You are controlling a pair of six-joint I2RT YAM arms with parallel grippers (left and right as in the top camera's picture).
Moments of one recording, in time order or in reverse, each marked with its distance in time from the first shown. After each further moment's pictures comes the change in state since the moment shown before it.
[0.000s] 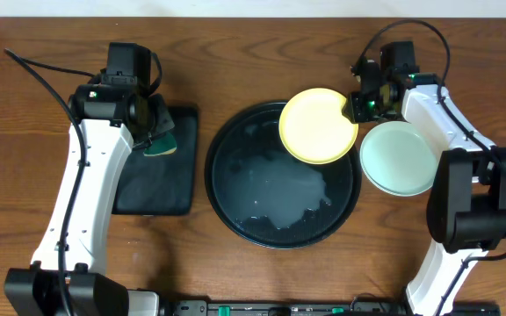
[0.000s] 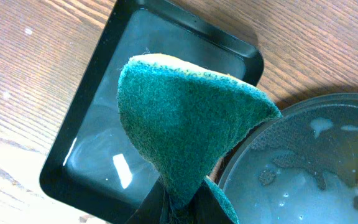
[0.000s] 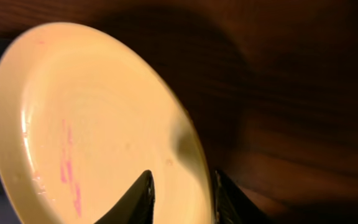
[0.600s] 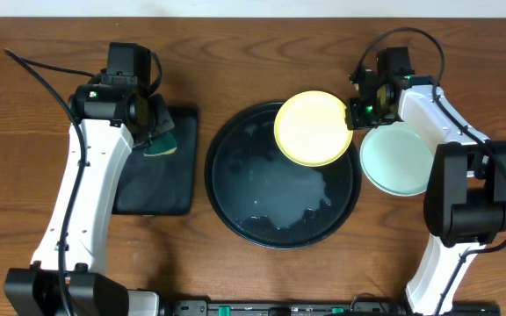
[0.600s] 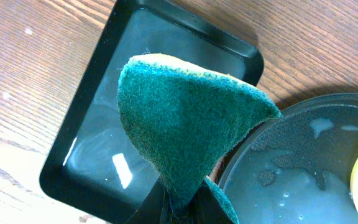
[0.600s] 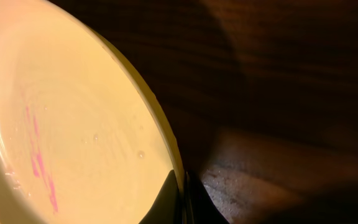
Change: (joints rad) left arm 0.000 0.000 0.000 0.000 0.000 0.000; right arm 0.001 0.039 0.000 -0.042 -0.001 0.031
